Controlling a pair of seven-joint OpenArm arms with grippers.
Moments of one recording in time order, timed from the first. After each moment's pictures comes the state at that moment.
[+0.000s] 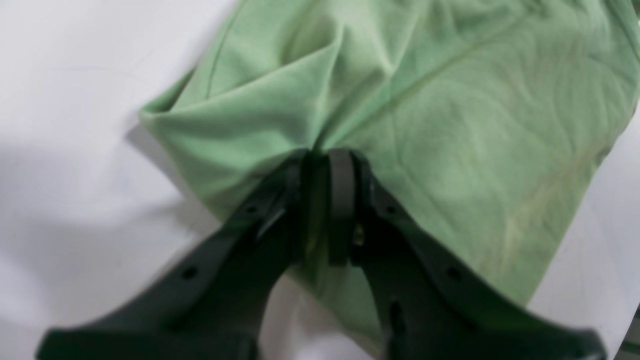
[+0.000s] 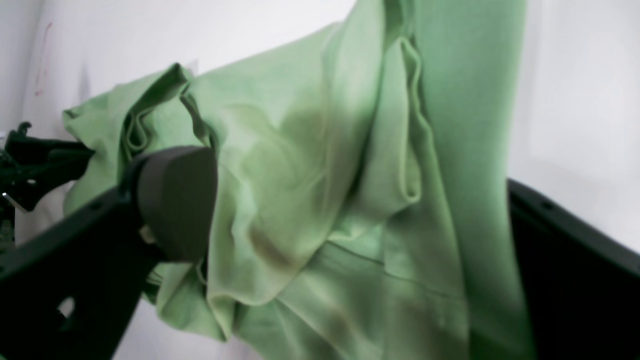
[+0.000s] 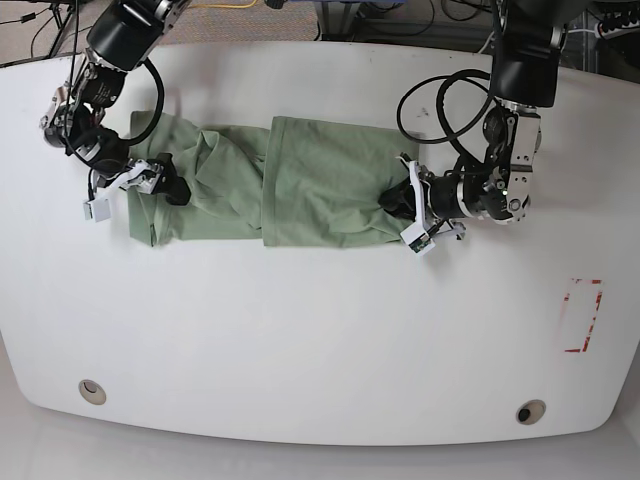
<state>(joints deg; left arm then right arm) -9.4 -13.7 8.8 71.0 -21.5 -44.7 45.7 1.3 10.8 41.6 73.4 45.8 40.6 -68.9</state>
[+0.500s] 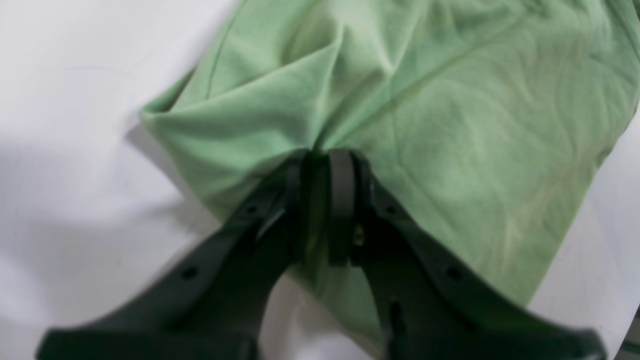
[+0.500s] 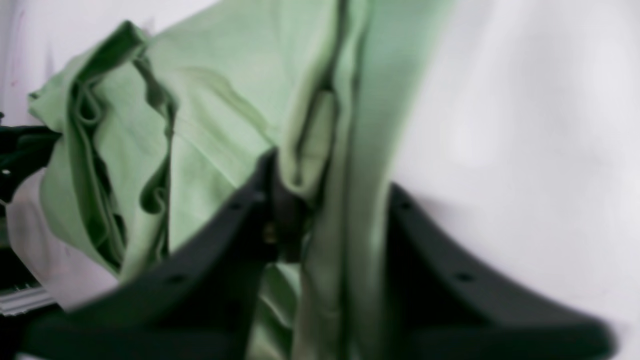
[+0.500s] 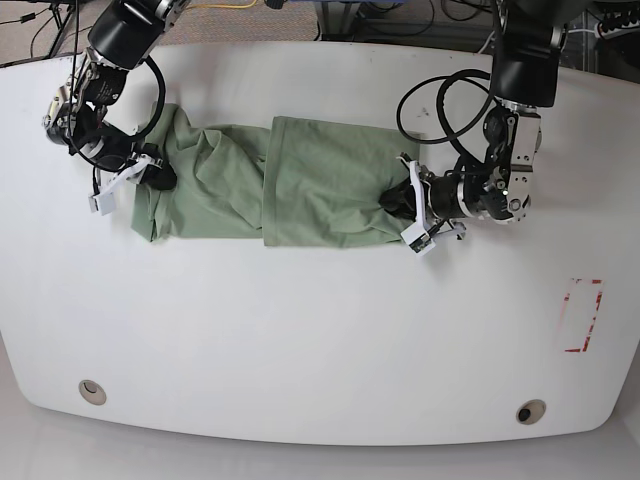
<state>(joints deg) -9.4 -13.7 8.8 71.0 -21.5 -44.7 45.7 1.9 10.7 41.6 72.9 42.6 39.9 -71.3</state>
